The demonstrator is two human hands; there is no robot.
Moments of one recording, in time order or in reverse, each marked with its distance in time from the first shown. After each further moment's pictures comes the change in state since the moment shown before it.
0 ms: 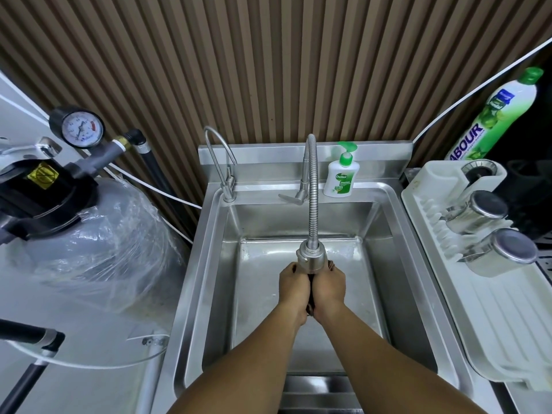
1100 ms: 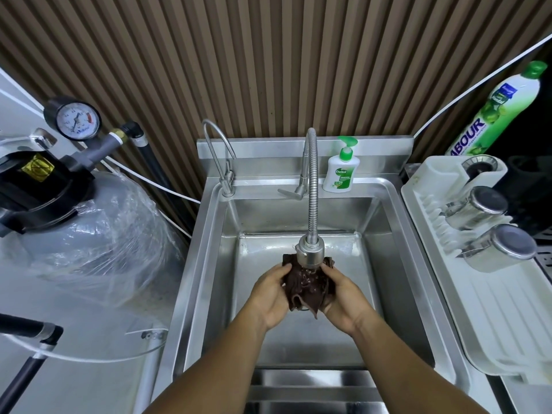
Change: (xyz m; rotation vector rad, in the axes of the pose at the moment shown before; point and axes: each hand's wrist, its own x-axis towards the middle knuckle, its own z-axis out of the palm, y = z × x) left_hand -0.011 0.006 -0.054 -0.290 -0.281 -0.096; right_hand -0.006 -0.005 -0.051 0.301 -0.496 0.256
